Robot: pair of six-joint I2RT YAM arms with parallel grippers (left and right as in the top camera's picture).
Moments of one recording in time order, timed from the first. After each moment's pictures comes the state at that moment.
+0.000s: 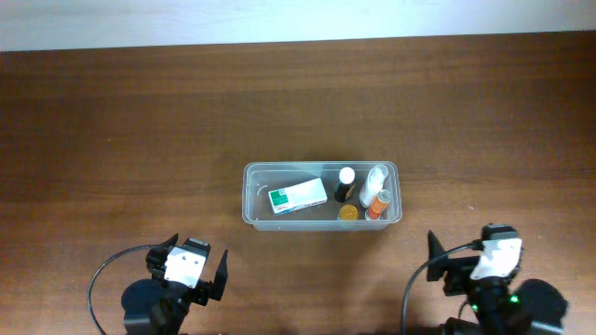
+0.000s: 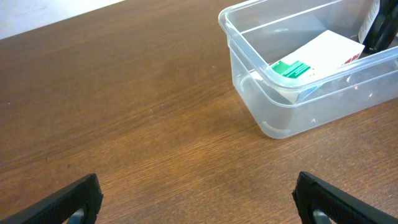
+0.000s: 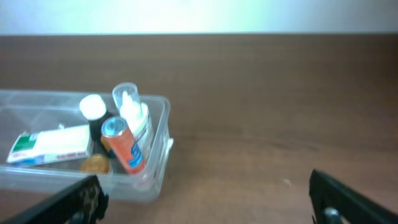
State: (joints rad) left arm 0.03 0.01 0.17 -0.63 0.26 0.29; right arm -0.32 0.09 0.48 -0.80 -0.39 -0.12
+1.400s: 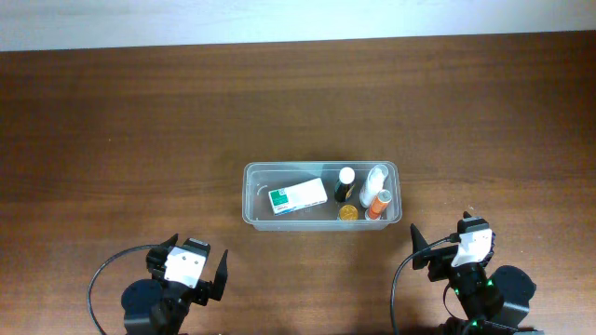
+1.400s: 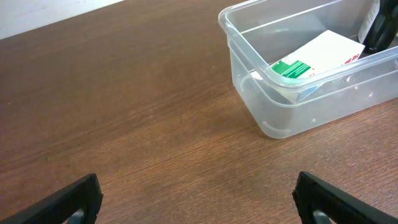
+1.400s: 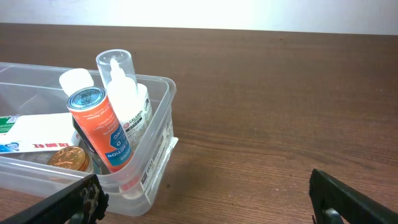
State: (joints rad) left arm 0.03 0.01 0.17 -0.63 0.26 0.29; right arm -0.32 0.03 0.14 -0.46 -0.48 -0.14
